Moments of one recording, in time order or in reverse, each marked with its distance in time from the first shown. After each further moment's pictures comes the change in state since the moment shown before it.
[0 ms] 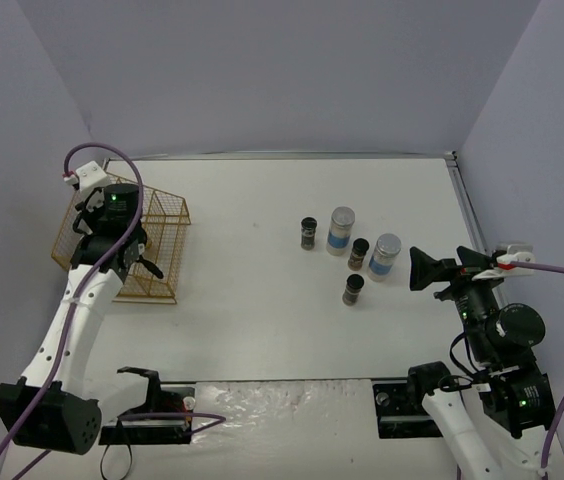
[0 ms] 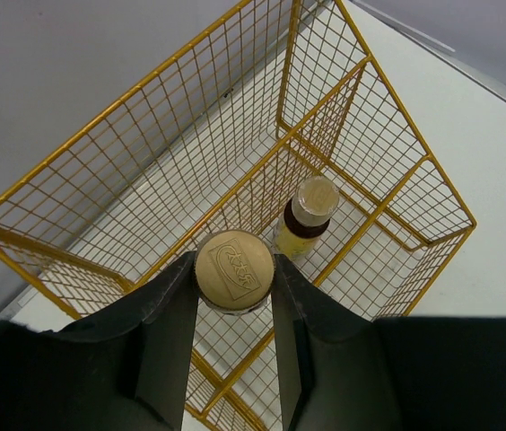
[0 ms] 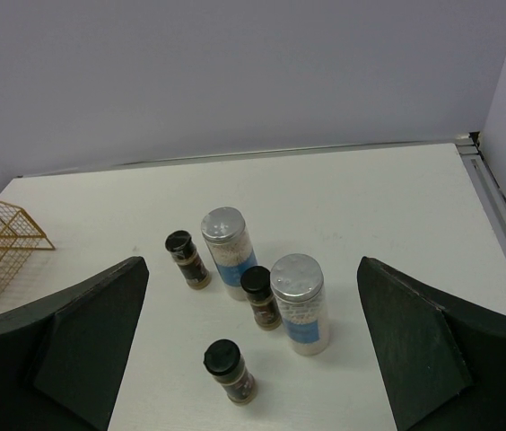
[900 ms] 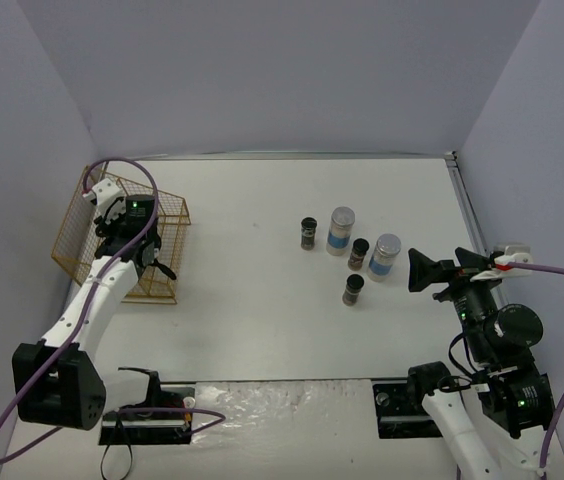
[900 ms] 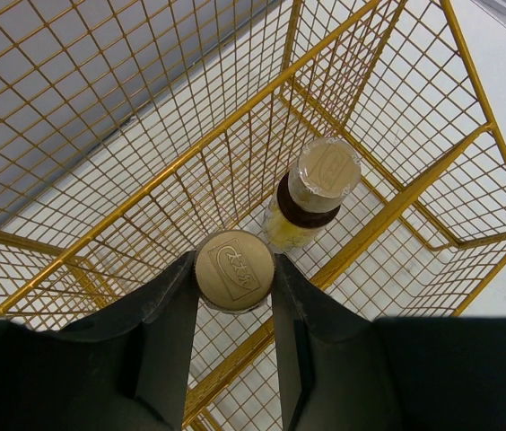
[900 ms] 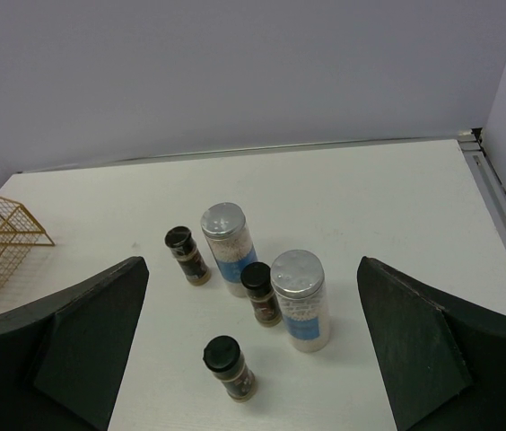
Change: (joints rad) left arm 0.009 0.125 -0.161 0.162 -0.017 -0.133; right arm 0.000 -0.009 -0.015 0.000 -0.005 0.000
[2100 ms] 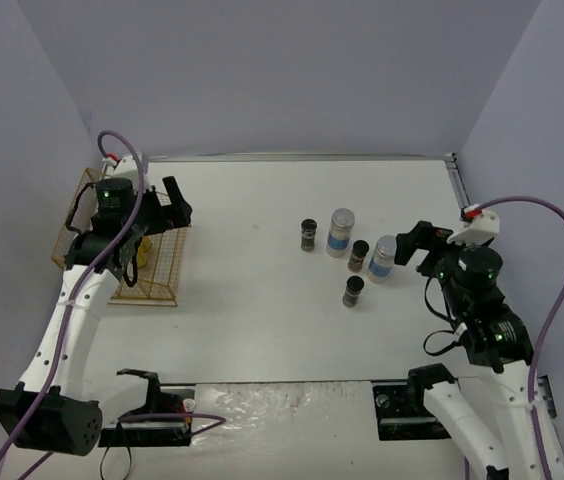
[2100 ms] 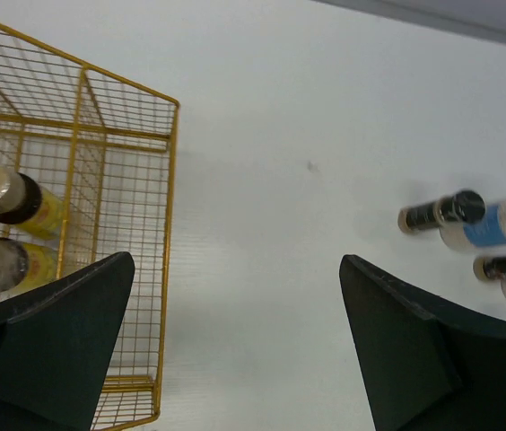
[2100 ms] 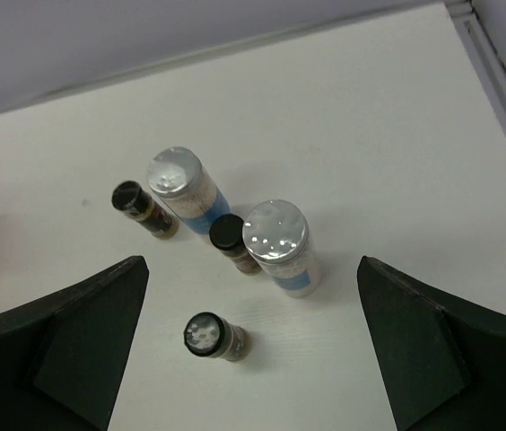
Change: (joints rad) left arm 0.012 -0.116 0.217 -0.137 0.812 0.251; right arm 0.000 0.288 0.047 -0.055 0.102 0.108
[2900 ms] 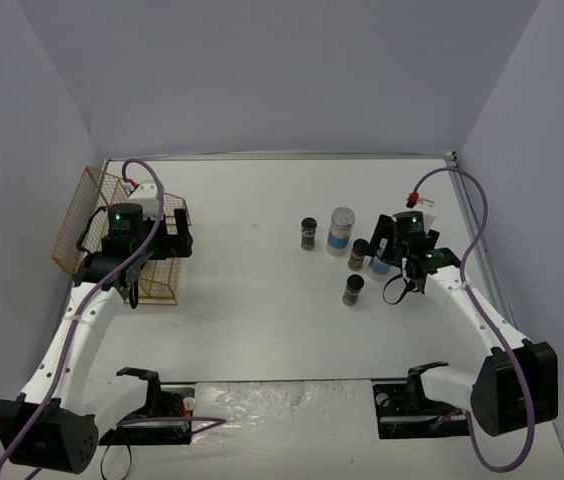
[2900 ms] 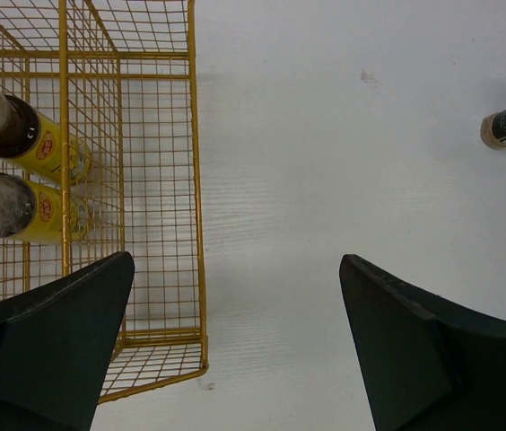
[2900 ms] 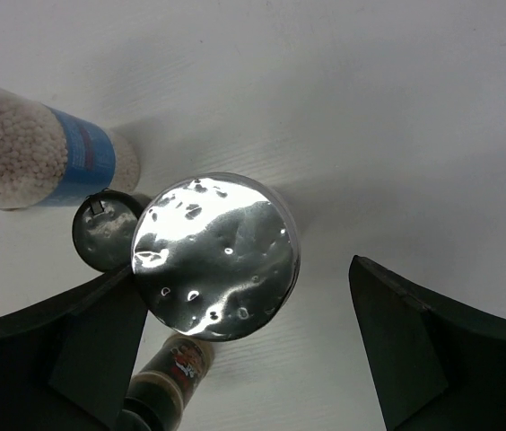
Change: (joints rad) left arm -0.027 -0.091 -0.202 -0.008 0.001 0.166; right arm 0.005 0.583 -0.113 0.156 0.110 0.149
